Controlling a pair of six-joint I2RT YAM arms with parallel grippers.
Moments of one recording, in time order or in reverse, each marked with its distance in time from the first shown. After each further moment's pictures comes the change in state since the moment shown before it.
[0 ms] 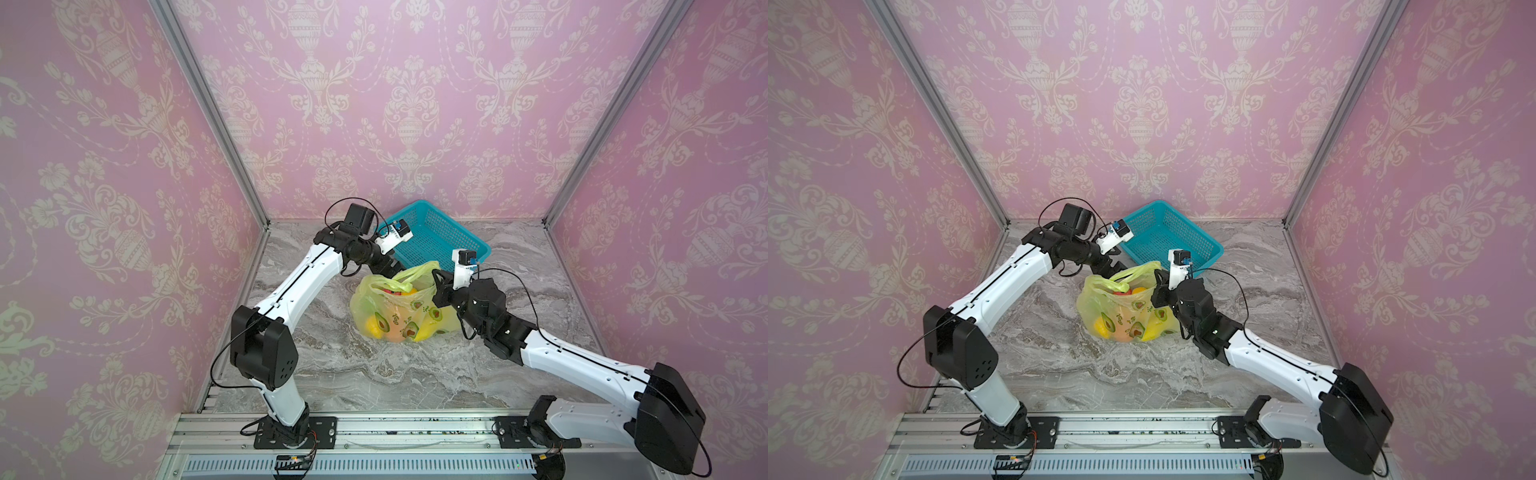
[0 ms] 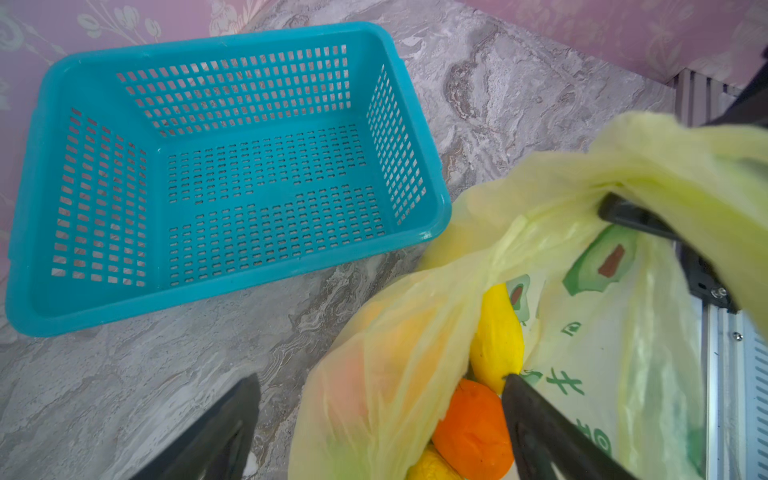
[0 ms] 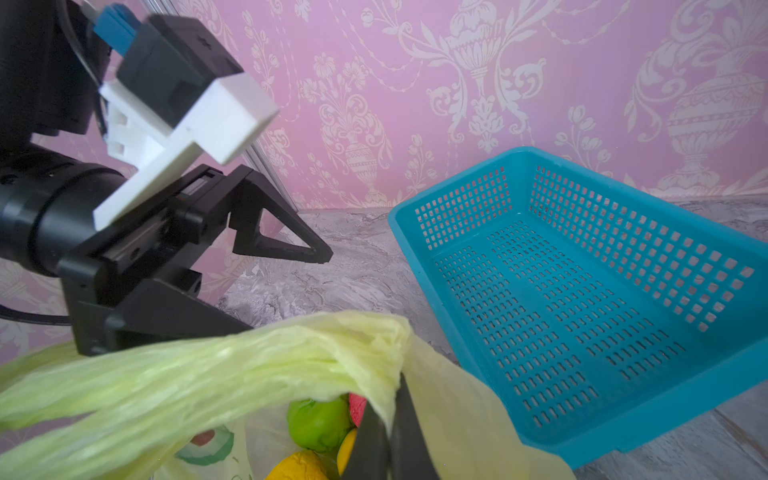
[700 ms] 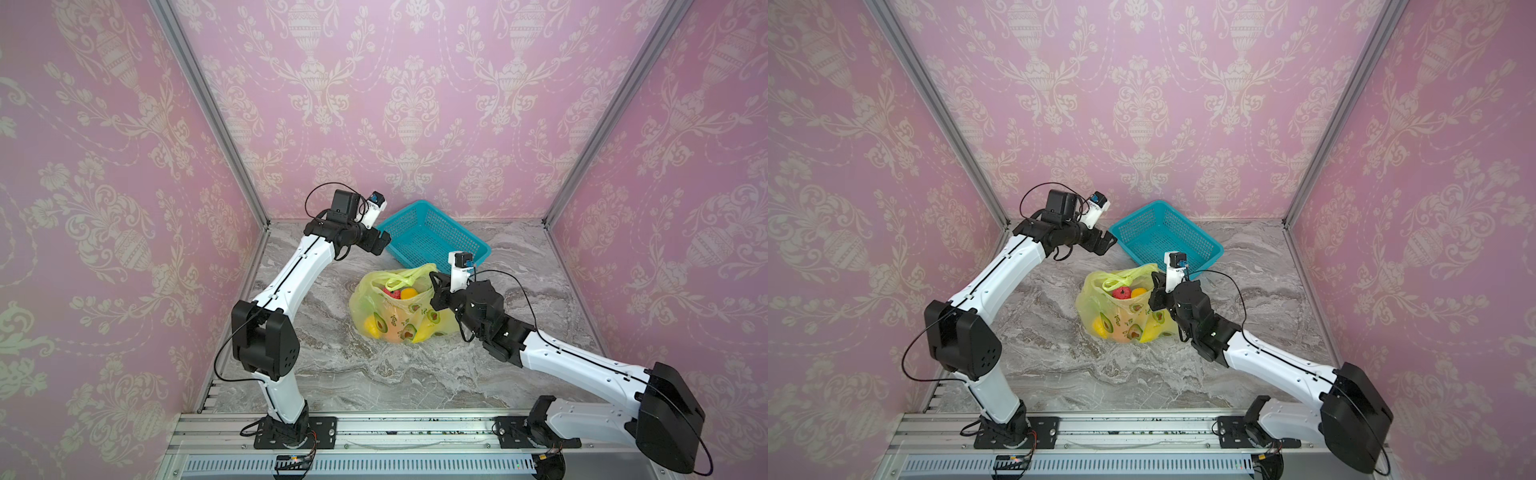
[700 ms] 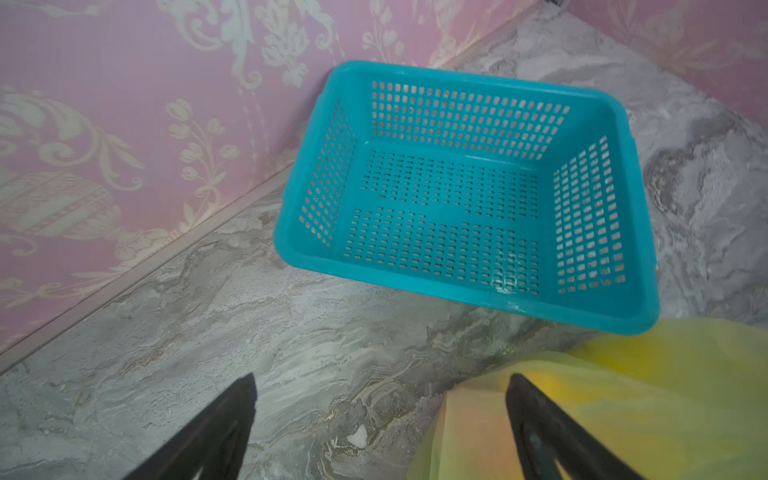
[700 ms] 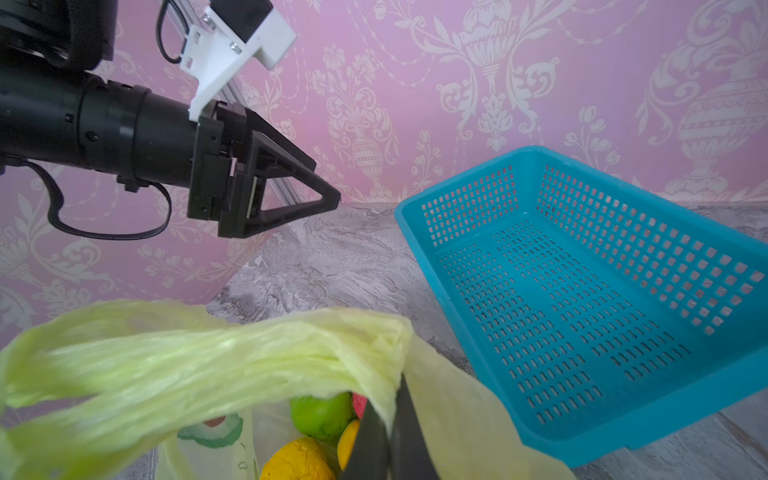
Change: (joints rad) left arm 0.076 0.095 0.112 0.106 -0.292 -0.203; right arm 0.034 0.000 0.001 -0.005 0.015 -0.023
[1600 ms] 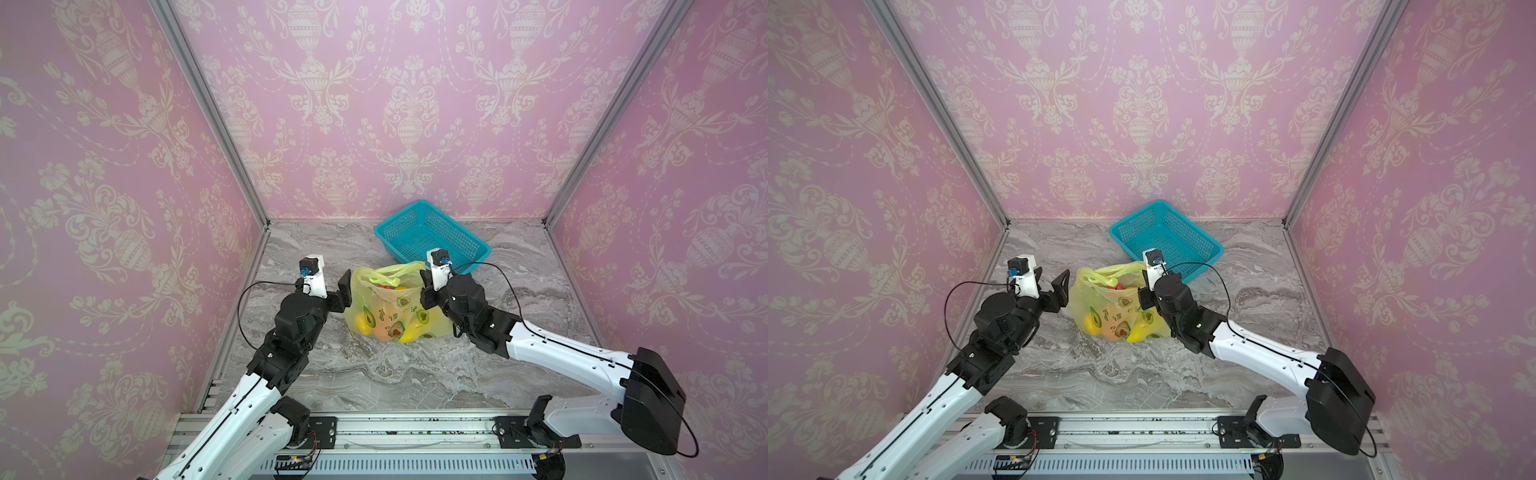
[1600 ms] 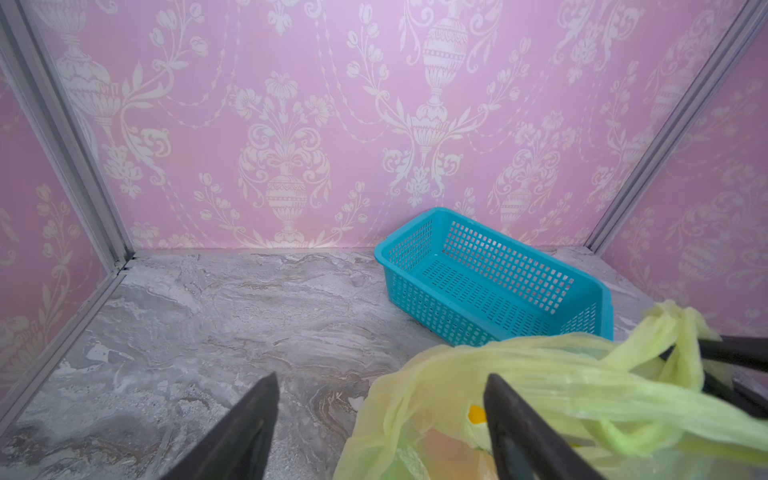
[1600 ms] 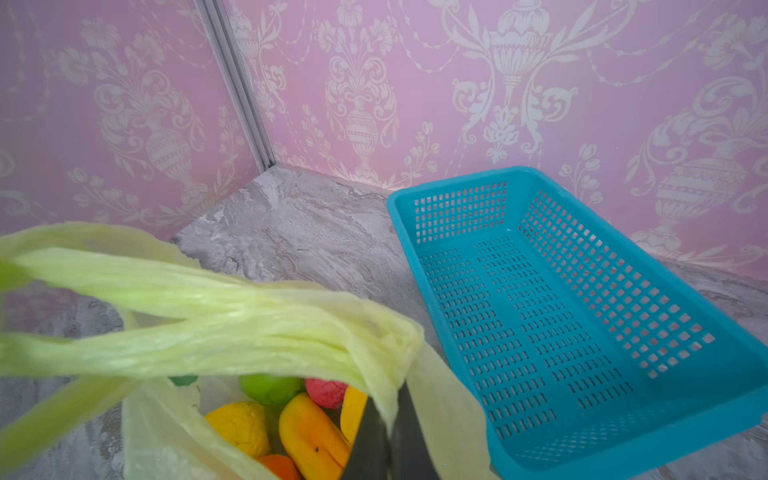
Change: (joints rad) left arm -0.134 -1.068 -1.062 0.662 -0.526 -0.480; right arm 0.053 0.100 0.127 -0.099 0.069 -0.179
